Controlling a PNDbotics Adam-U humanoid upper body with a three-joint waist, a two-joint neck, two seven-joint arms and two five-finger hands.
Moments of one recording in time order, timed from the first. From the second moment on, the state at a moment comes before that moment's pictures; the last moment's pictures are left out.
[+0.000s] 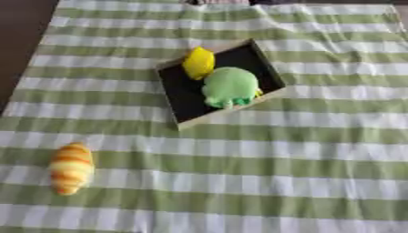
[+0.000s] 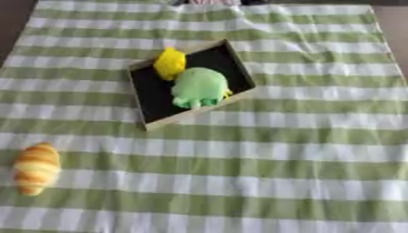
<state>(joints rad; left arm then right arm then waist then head) -0.20 0.94 0.10 -1.85 -0.25 -0.39 0.04 0.05 -0.92 -0.23 -1.99 -0.17 -0.58 -0.33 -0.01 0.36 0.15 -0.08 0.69</state>
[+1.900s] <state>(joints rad) -0.21 1.04 -0.21 -1.85 -0.39 -0.27 -0.48 0.06 -0.76 -0.18 -1.99 -0.07 -0.48 -0.34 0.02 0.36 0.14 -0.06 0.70</state>
